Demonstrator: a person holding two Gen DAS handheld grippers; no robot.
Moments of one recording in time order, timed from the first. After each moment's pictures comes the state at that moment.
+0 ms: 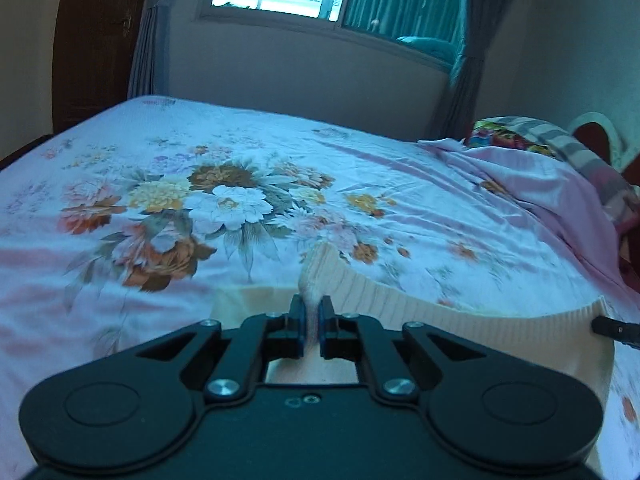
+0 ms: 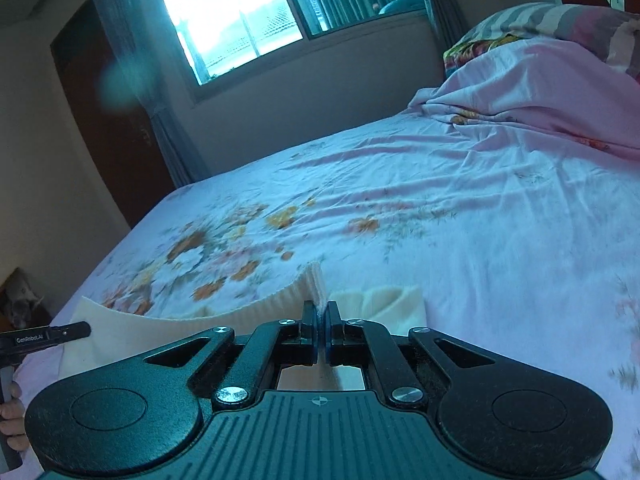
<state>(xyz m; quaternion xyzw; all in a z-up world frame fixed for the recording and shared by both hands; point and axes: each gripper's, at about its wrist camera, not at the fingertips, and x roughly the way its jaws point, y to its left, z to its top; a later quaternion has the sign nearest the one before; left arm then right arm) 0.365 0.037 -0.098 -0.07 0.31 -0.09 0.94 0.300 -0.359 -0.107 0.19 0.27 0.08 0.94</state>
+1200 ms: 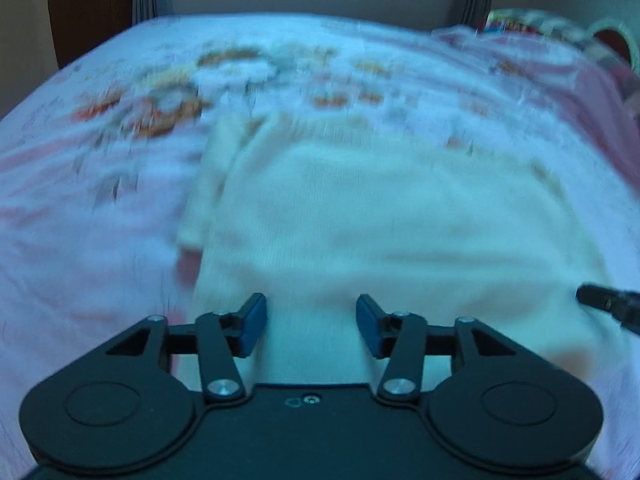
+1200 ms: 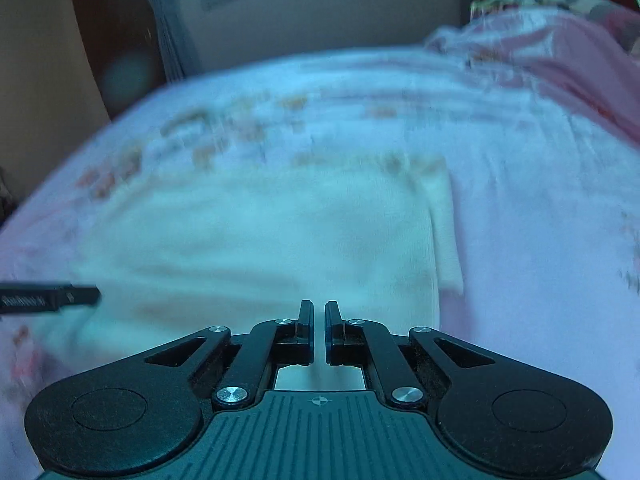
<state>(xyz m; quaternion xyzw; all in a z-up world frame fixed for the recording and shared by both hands) 0.284 0.012 -0.172 0.00 0.44 -0.06 0.90 0.238 -0.283 -0.180 0.08 0.40 0.07 0.91</state>
